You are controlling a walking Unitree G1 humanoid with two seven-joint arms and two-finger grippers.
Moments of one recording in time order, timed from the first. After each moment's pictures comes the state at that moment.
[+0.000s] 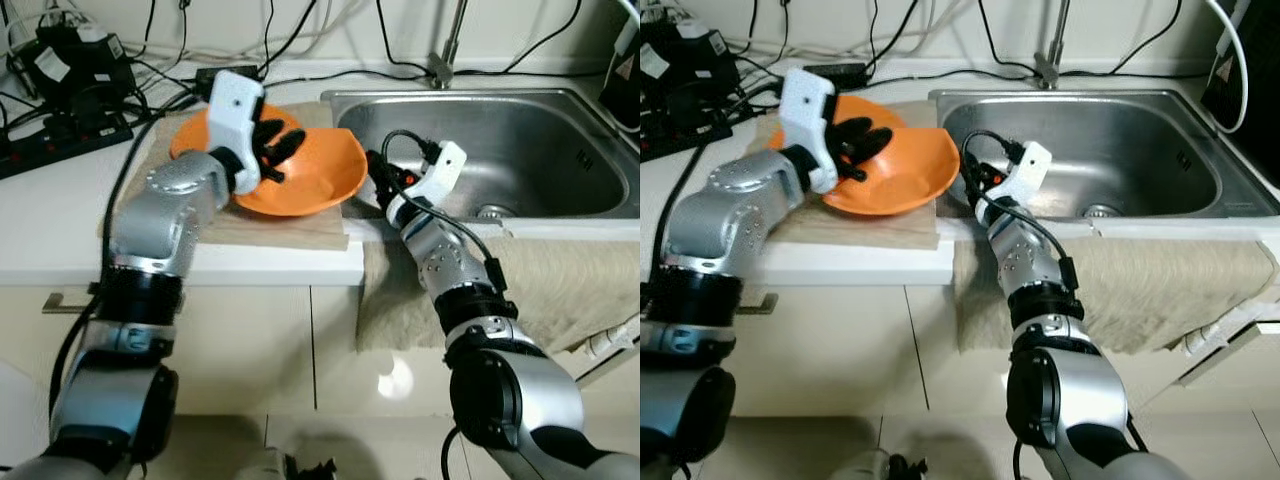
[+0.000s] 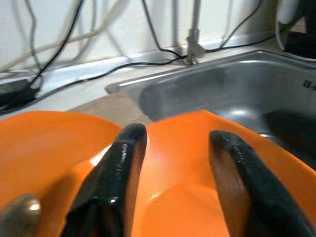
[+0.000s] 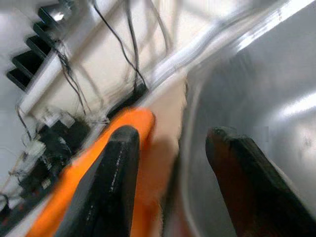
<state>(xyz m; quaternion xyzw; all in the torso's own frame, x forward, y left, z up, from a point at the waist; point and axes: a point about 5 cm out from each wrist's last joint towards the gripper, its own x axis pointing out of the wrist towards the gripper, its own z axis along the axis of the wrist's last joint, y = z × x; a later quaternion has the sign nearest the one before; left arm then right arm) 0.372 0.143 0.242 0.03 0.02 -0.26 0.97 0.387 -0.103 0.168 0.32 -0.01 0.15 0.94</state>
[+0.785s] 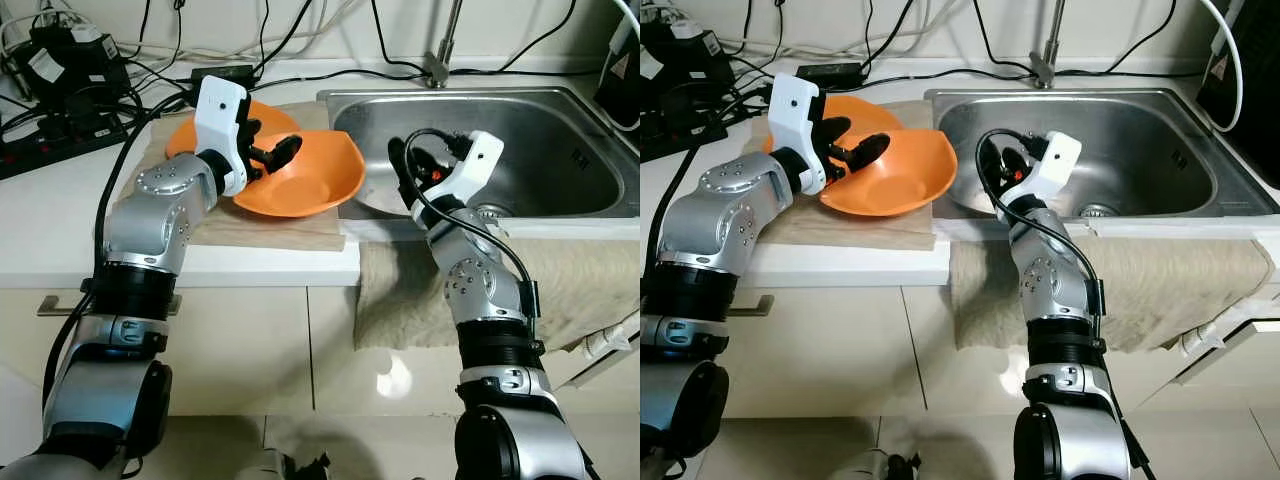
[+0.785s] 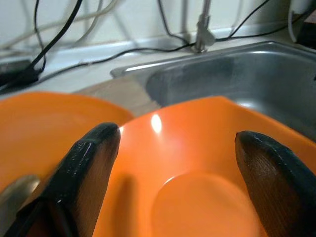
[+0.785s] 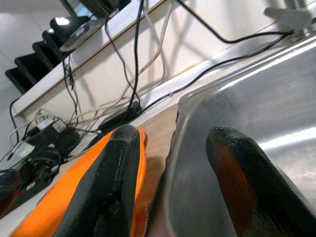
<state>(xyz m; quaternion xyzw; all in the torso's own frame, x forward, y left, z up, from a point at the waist) 0.378 0.155 0.228 0.02 0.05 -0.25 0.97 0.363 -0.115 0.183 0.26 -0.04 0.14 0.95</state>
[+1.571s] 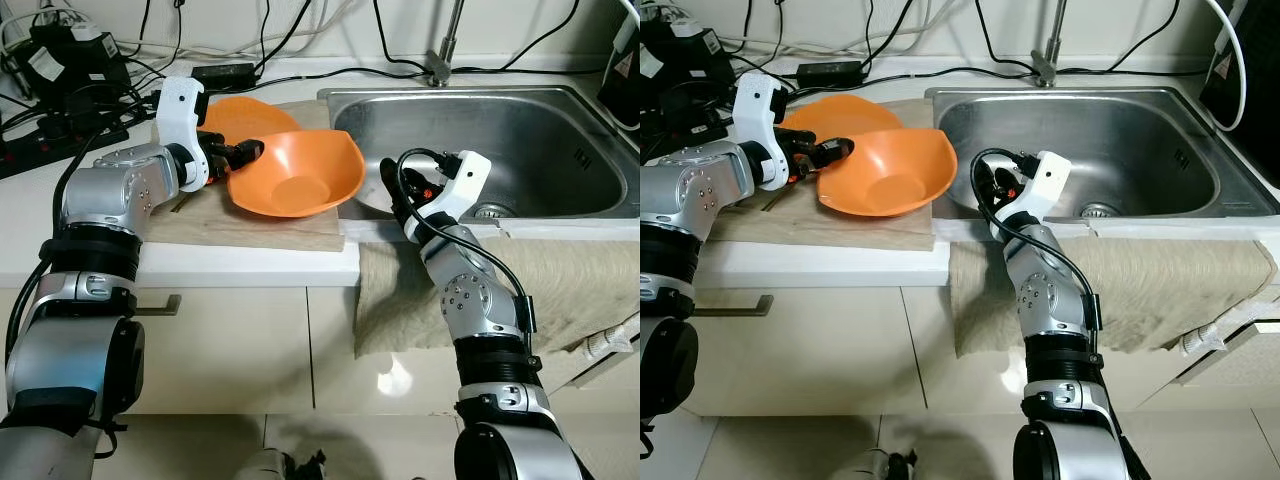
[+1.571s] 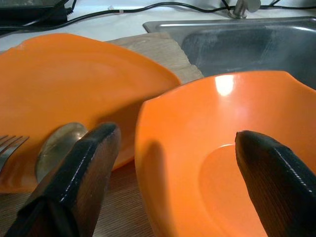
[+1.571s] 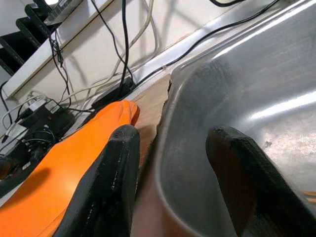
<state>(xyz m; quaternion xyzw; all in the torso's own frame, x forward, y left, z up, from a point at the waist) 0.391 0.196 0.232 -0.02 0.14 -0.21 0.97 0.355 -0.111 0.163 0.26 0.00 0.14 0.96</state>
